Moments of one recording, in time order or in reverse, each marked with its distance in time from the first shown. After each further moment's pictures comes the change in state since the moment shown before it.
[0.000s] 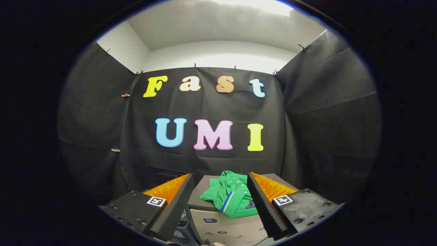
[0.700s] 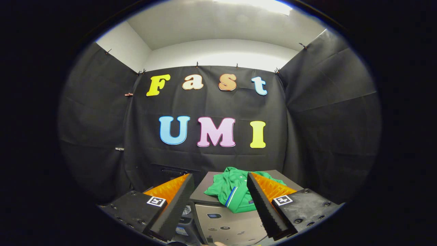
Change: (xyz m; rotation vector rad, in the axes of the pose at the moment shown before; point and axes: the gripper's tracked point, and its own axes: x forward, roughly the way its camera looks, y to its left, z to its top) arm -0.016 0.007 -0.003 0.008 0.025 0.036
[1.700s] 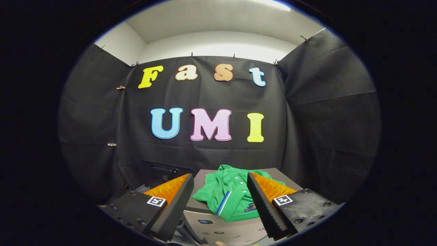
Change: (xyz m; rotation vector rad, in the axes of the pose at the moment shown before) arm 0.090 -0.039 -0.029 0.000 0.095 -0.049
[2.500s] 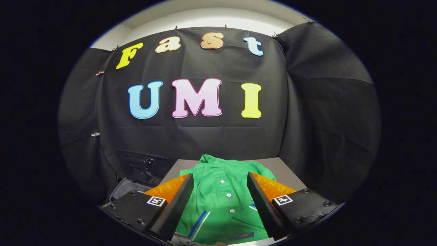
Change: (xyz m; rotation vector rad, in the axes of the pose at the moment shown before) arm 0.147 -0.050 -0.054 -0.002 0.282 -0.062
